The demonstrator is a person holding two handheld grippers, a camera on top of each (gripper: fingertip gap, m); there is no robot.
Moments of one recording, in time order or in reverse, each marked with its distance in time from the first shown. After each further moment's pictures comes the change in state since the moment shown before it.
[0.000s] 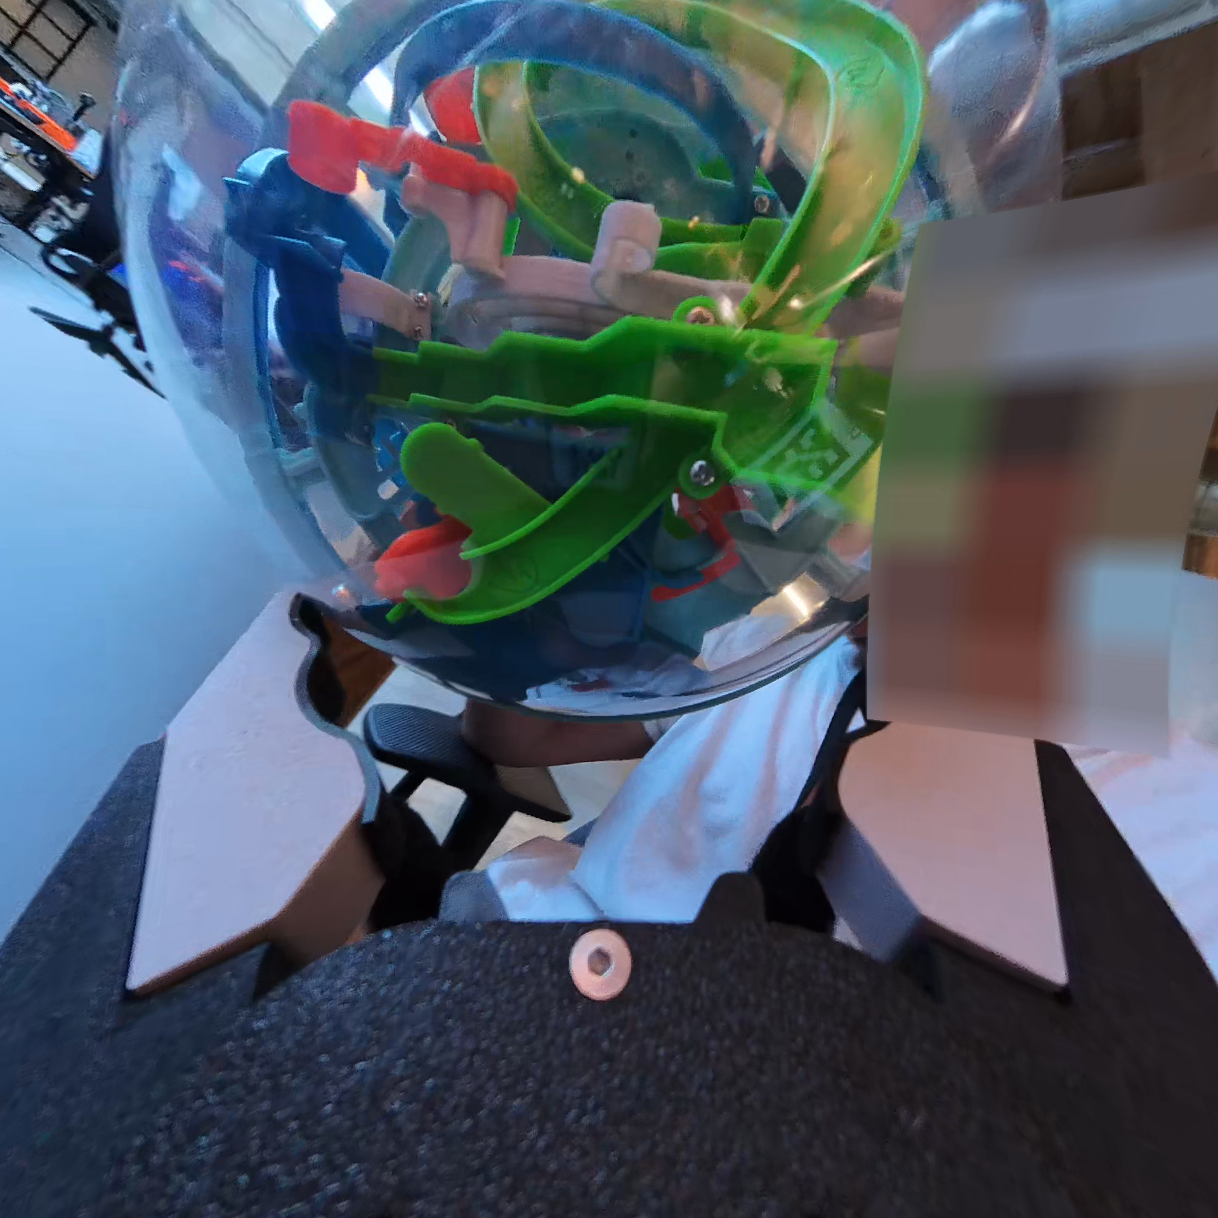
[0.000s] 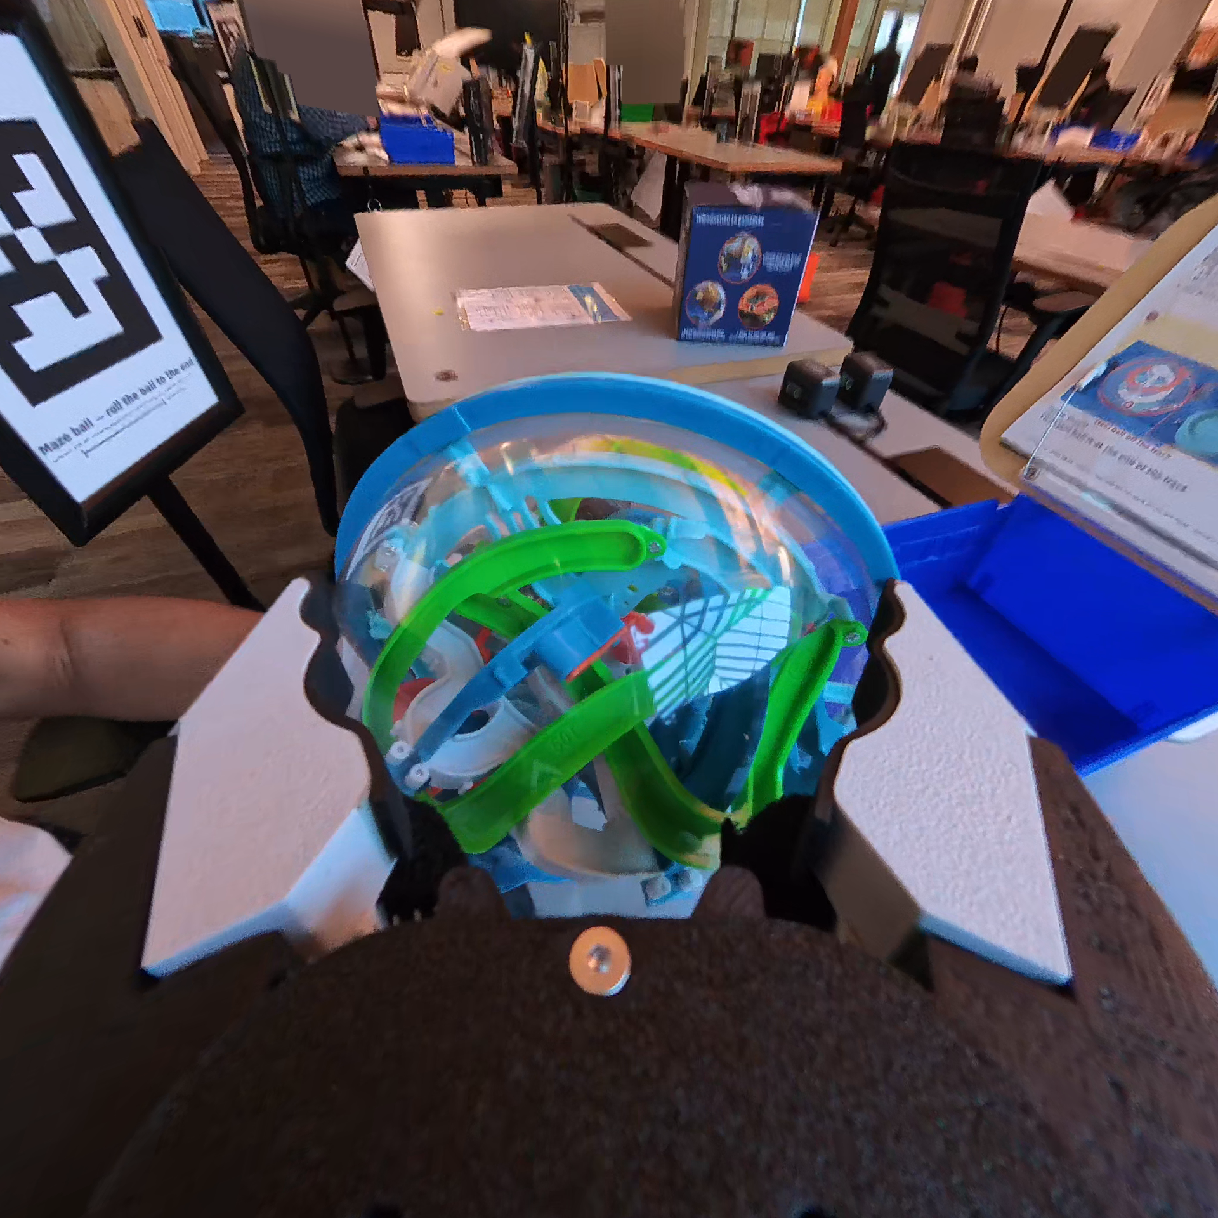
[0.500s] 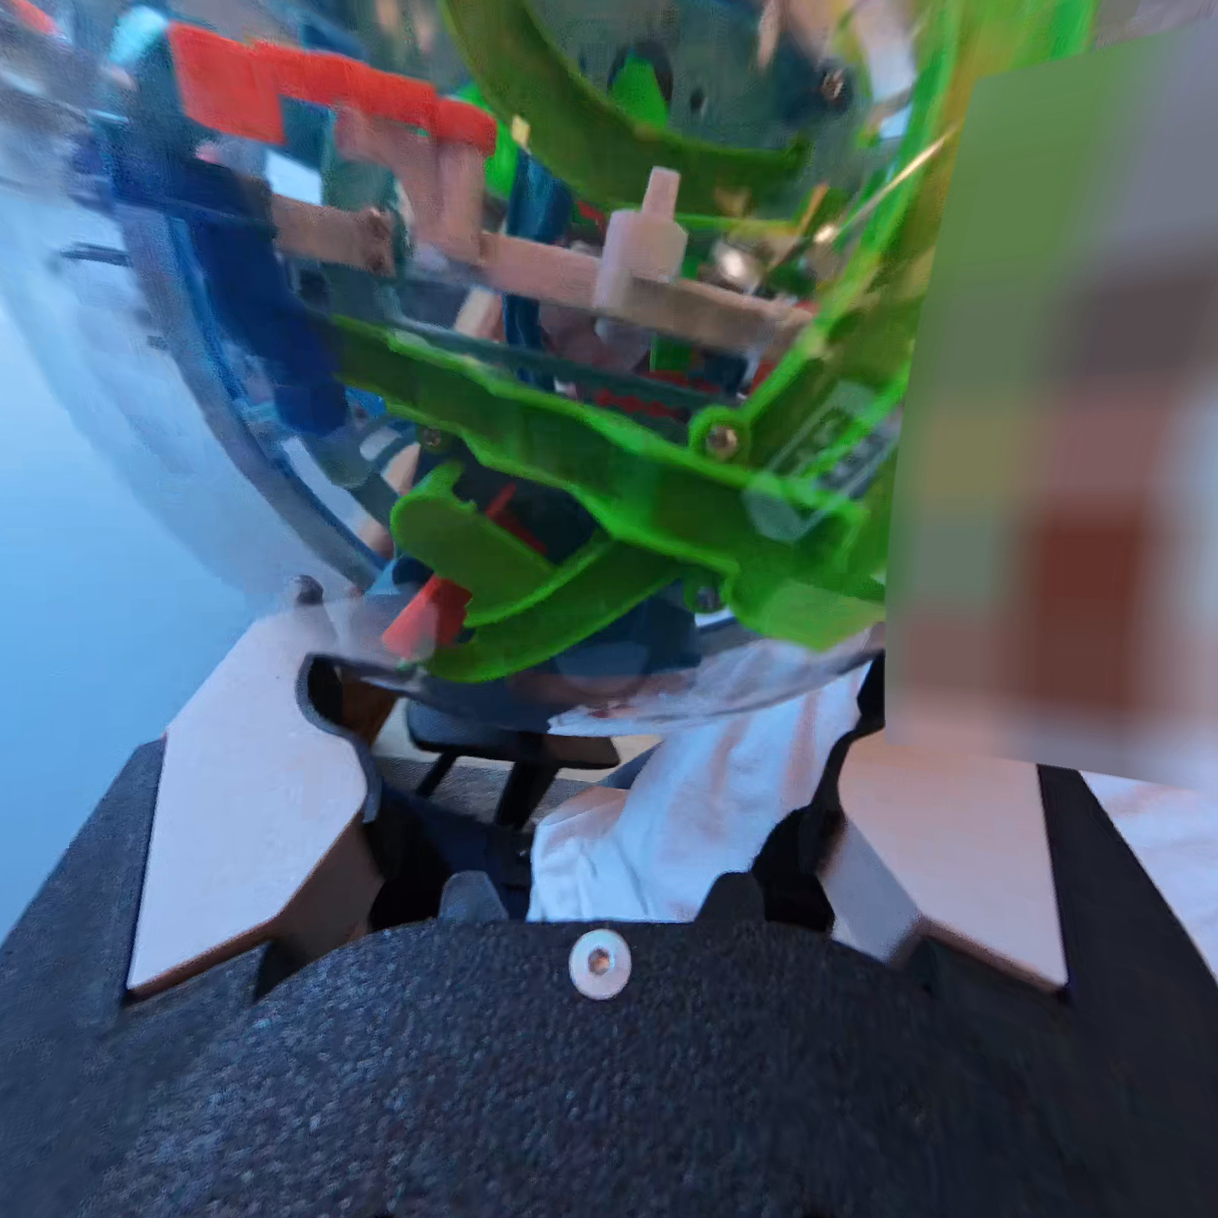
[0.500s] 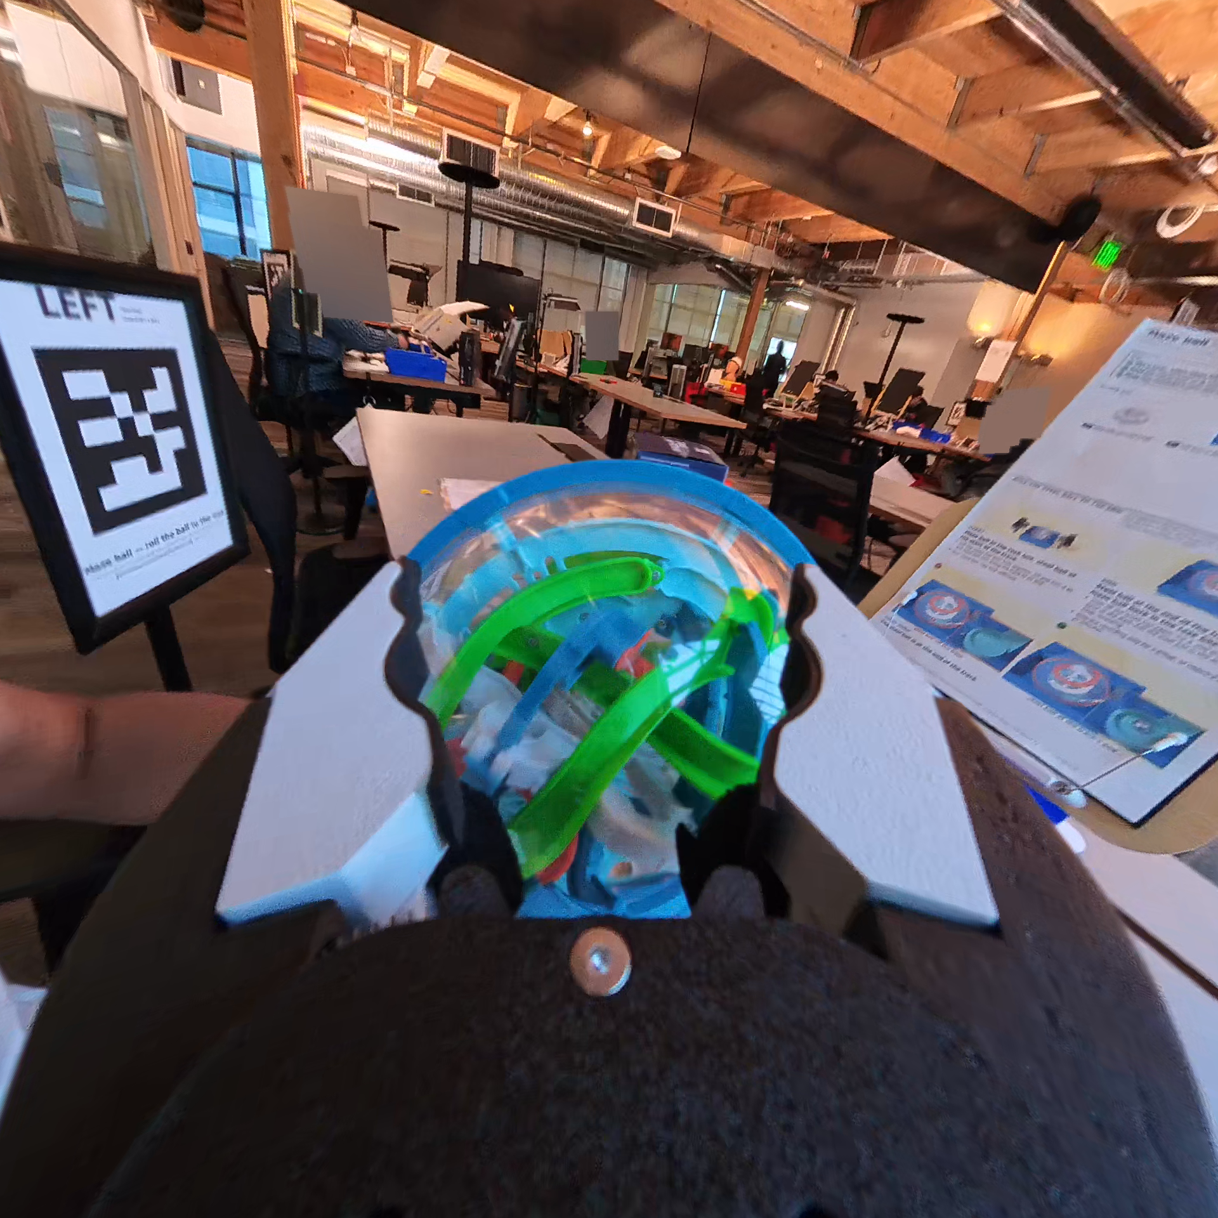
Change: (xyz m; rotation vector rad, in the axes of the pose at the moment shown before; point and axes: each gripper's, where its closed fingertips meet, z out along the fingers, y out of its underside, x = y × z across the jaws) left arm 0.022 -0.009 0.061 -0.240 -0.029 0.135; right arm -0.011 -0.074 -0.078 0.314 0.076 -0.138
